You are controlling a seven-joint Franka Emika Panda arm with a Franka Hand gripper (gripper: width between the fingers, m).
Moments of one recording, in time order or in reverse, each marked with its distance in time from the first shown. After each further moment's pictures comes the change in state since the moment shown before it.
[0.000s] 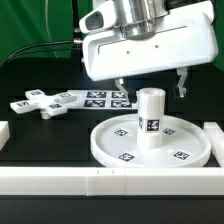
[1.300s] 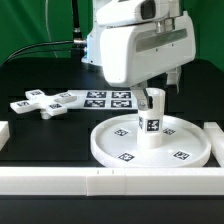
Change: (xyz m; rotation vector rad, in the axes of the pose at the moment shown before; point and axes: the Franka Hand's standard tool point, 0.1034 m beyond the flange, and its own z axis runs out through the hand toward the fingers) arm 0.012 -0.009 0.002 -0.083 -0.072 -1.250
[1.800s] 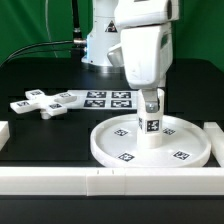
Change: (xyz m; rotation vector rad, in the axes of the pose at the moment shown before) arm -0.006 0.002 0.003 -0.010 -0.020 -0.350
